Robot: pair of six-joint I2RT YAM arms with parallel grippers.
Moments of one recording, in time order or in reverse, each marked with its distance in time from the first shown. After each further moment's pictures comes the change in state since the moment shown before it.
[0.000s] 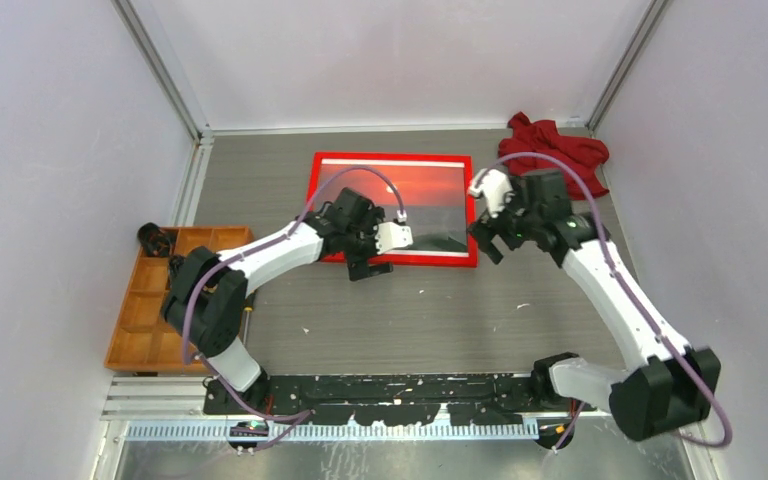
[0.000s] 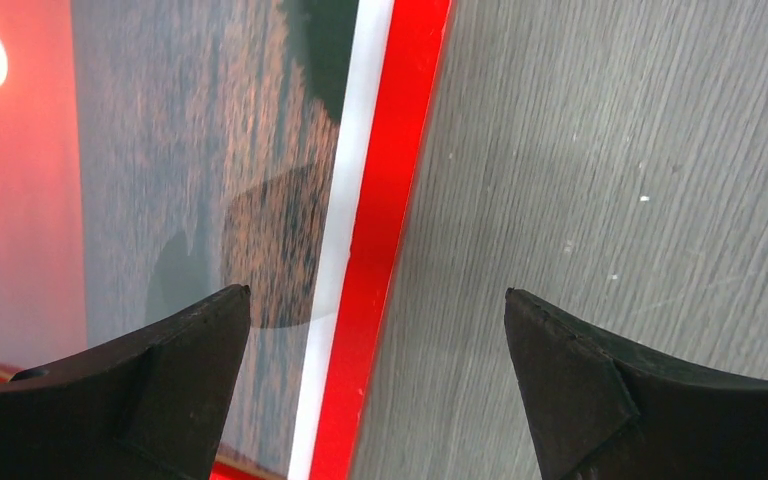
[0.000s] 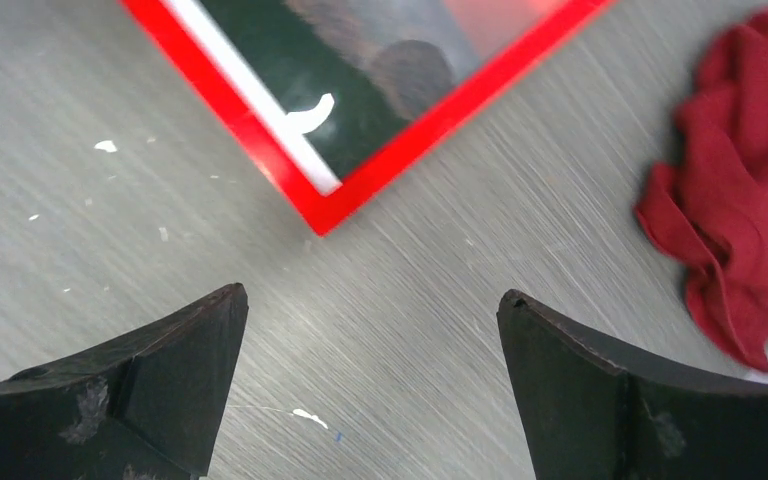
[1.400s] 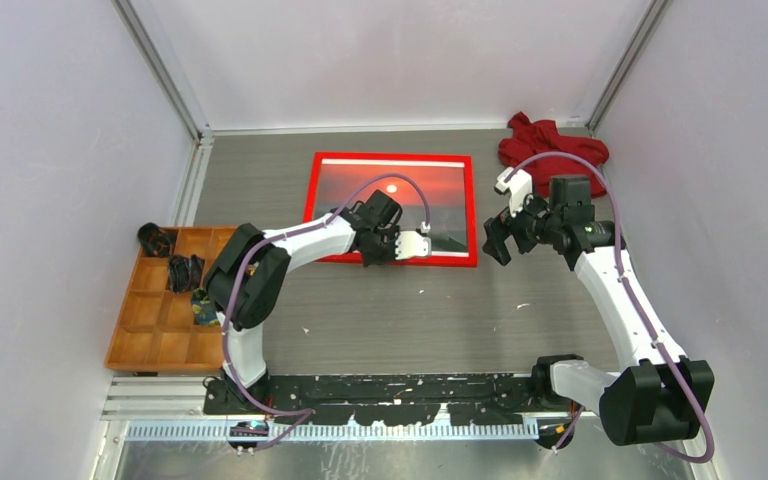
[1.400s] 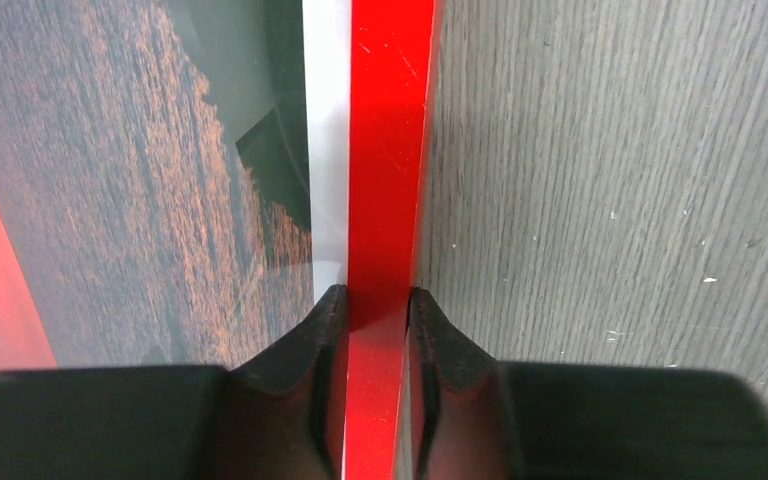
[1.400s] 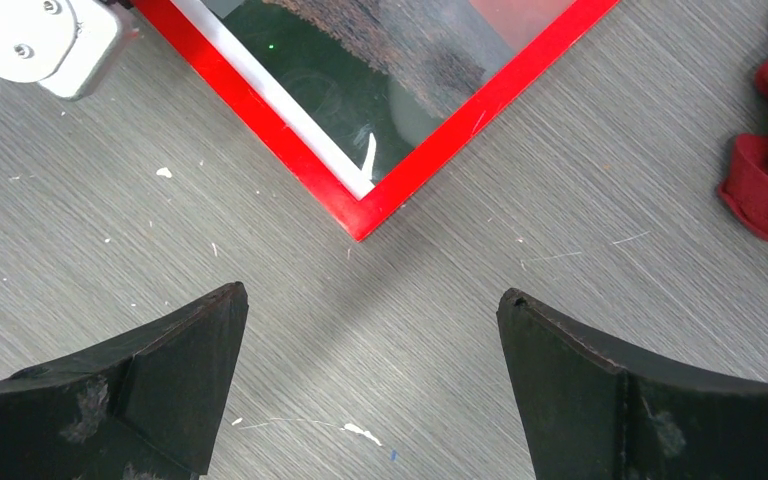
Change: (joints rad) left arm -0.092 0.269 0.179 -0.046 -0.071 0.084; right arm -0.223 -0.077 -0.098 0.064 -0.252 0.081
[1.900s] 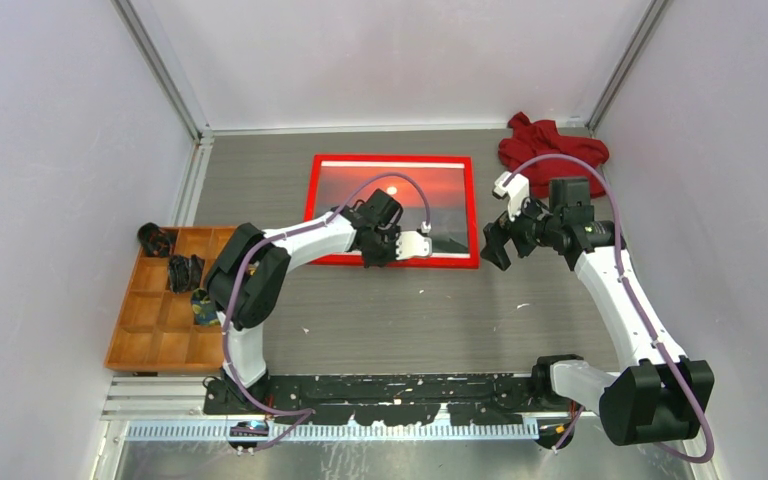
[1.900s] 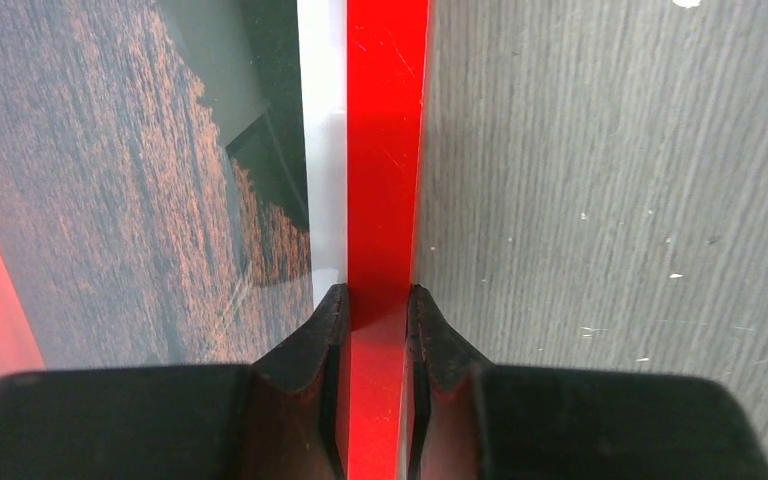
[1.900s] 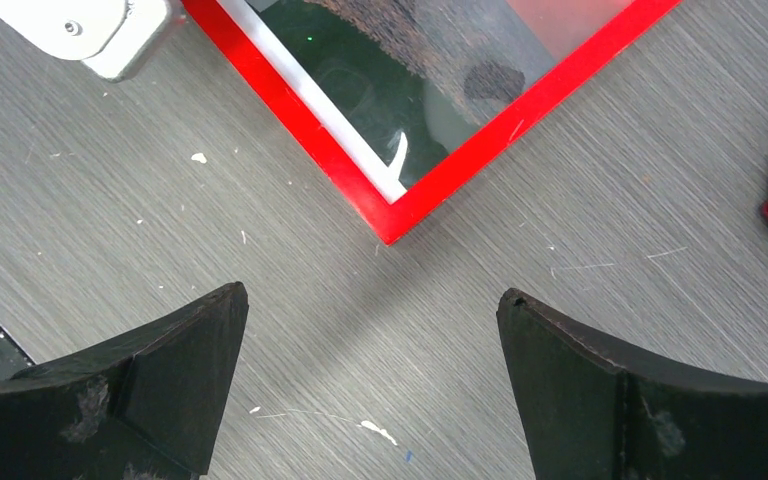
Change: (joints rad) left arm -0.002 0.002 0.019 -0.037 0.023 0.002; right arm 0.000 0.000 0.000 -0.040 -0.058 -0.031
